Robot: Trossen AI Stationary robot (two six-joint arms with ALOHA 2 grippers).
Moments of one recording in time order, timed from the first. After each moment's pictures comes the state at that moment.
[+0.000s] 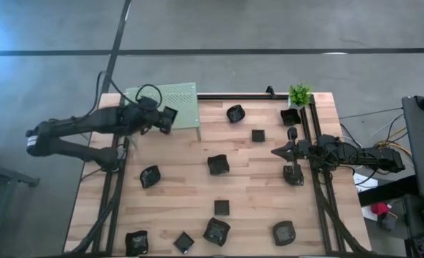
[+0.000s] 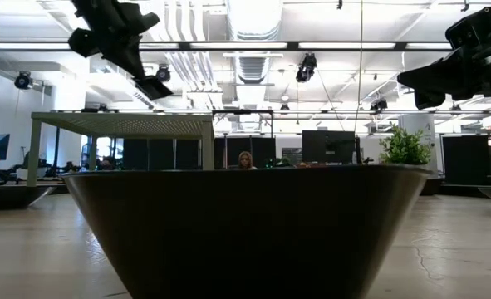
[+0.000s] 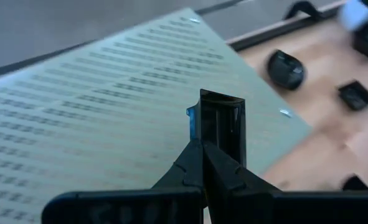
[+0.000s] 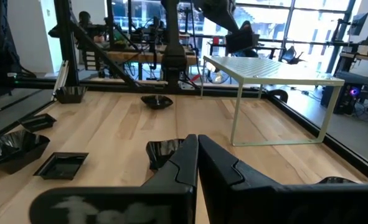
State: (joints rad) left arm 0.22 0.99 1.04 -0.88 -0.59 -0.71; right arm -0.06 0.05 0.01 0.02 -0.05 -0.02
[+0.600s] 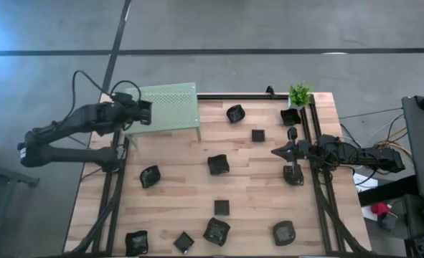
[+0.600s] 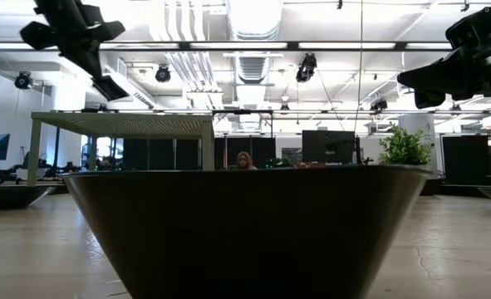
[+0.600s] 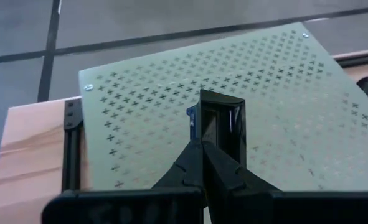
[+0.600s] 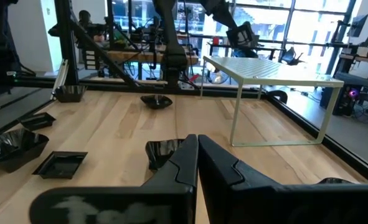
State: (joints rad) left arm 0.35 0.80 1.01 -1.13 -0.68 -0.82; right arm -0.06 0.05 0.01 0.02 -0.05 -0.03
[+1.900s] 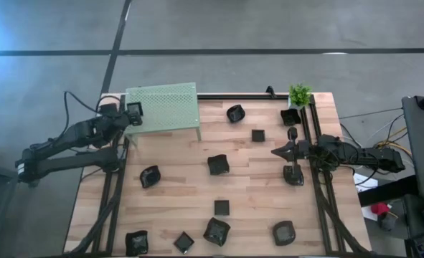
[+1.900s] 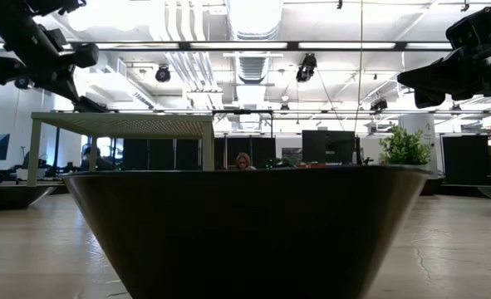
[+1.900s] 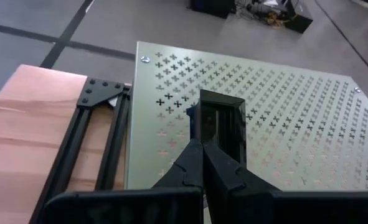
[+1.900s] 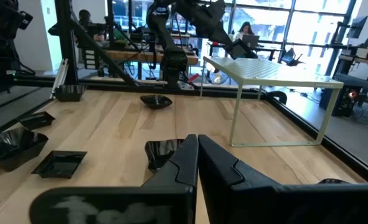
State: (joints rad) left arm 0.40 0.56 0.65 -0.93 -0.80 -0.99; right arm -0.06 0.05 0.01 0.02 -0.05 -0.04
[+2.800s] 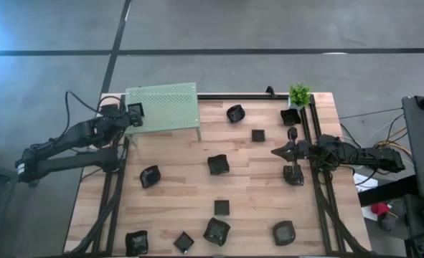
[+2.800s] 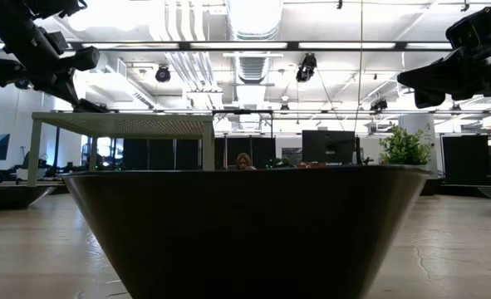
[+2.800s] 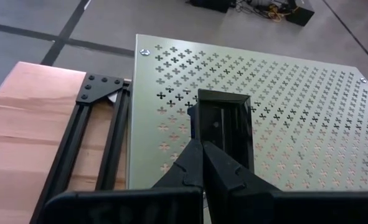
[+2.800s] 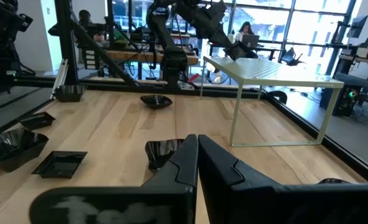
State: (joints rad) left arm 0.40 0.57 0.64 -0.94 -0.78 -0.98; right arm -0.06 0.05 0.01 0.02 -0.05 -0.03
